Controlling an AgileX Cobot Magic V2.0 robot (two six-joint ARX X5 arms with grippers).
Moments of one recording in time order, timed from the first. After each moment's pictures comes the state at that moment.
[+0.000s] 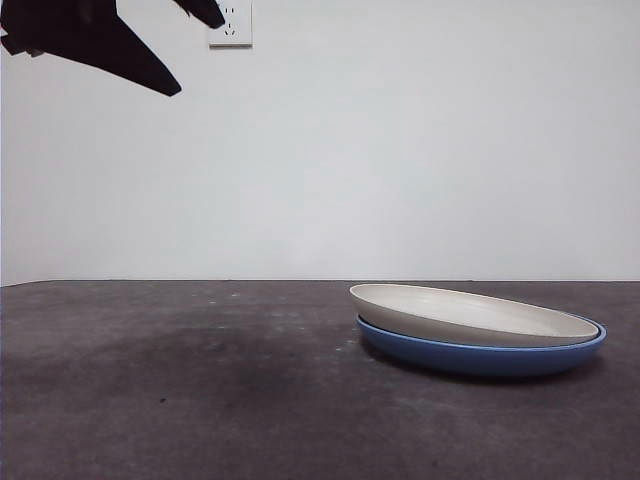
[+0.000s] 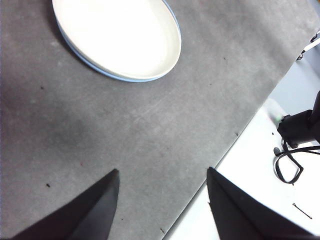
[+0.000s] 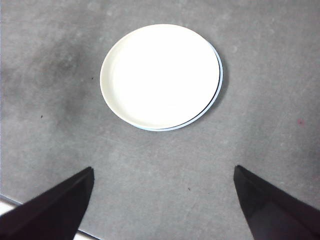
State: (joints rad) left arm -0.60 1.11 1.05 -0.77 0.47 -0.11; right arm 0.10 0.64 1.03 -1.16 -0.31 0.05
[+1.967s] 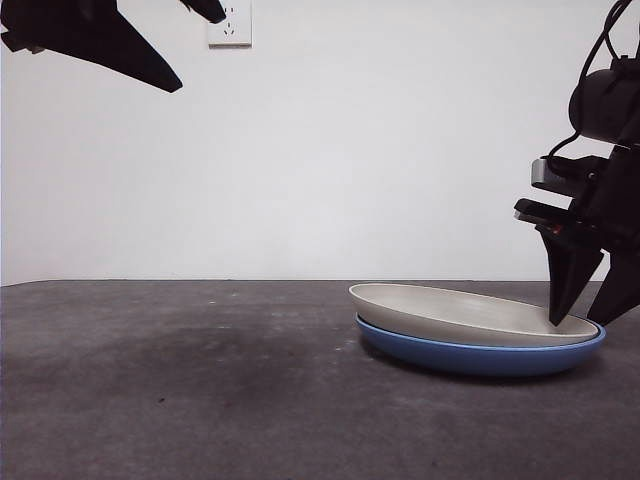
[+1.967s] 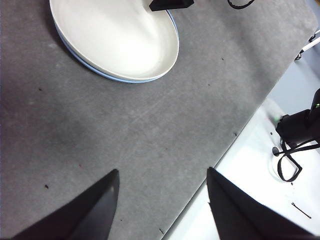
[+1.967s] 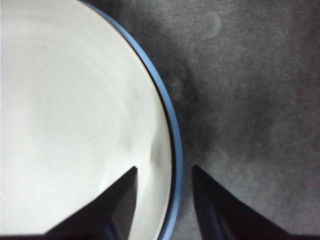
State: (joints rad) left arm -0.60 1.11 1.05 -0.77 0.47 -0.11; right arm 0.10 1.67 1.03 -0.51 -0.26 0.13
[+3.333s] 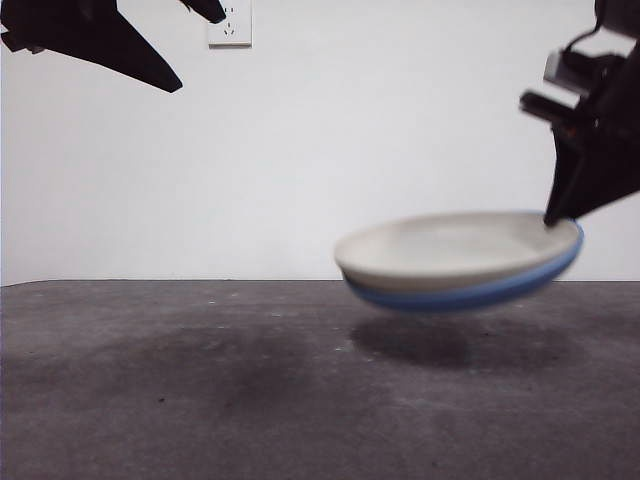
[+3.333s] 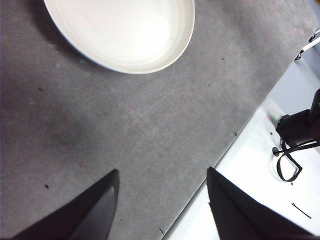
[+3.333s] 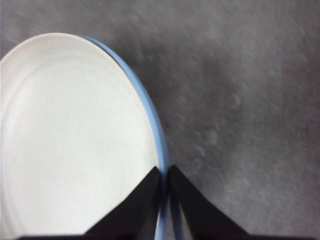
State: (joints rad) left arm -0.60 1.11 1.05 -0.77 0.47 -0.11; right arm 0.11 1.43 1.03 -0.48 -0.33 0.19
